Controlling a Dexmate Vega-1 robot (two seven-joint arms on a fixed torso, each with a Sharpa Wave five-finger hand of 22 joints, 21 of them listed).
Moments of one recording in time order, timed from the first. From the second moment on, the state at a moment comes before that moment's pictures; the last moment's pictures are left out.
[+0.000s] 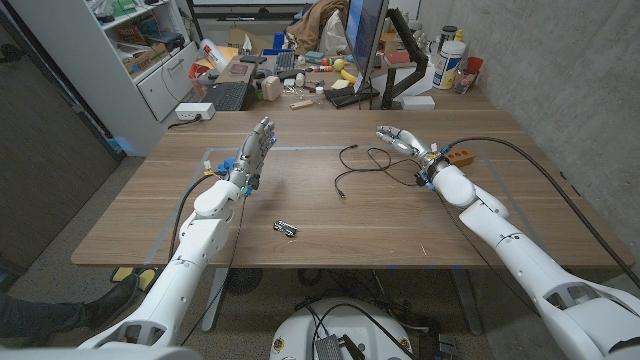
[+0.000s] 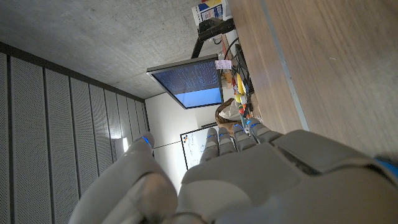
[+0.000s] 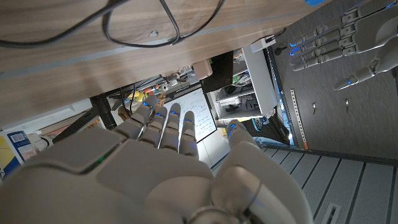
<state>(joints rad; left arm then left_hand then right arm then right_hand) 0.93 0.28 0.06 -1.41 -0.36 -0.14 -0.20 0.27 -0.09 0.40 0.10 0.34 0.04 0.04 0.19 0.18 -0.01 -0.02 0.20 0.19 -0.05 0.00 0.19 0.18 -0.09 -0.04 0.27 0.17 -0.77 -0.44 -0.31 -1.27 -0.36 0.36 0.02 0.23 0.08 0.41 -0.06 0.18 0.23 -0.01 0.20 0.18 0.23 0.04 0.23 0.18 0.13 -0.02 0.20 0.19 0.11 -0.04 0.43 0.17</state>
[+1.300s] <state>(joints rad) 0.94 0.27 0.06 -1.41 -0.37 -0.15 -0.19 0.27 -0.09 0.39 0.10 0.34 0.04 0.04 0.19 0.18 -0.01 -0.02 0.20 0.19 -0.07 0.00 0.19 0.18 -0.09 -0.04 0.26 0.18 -0.74 -0.50 -0.40 -1.33 -0.56 0.25 0.01 0.23 0.09 0.41 -0.06 0.18 0.22 -0.01 0.19 0.19 0.21 0.03 0.21 0.18 0.11 -0.02 0.19 0.19 0.09 -0.03 0.41 0.17</state>
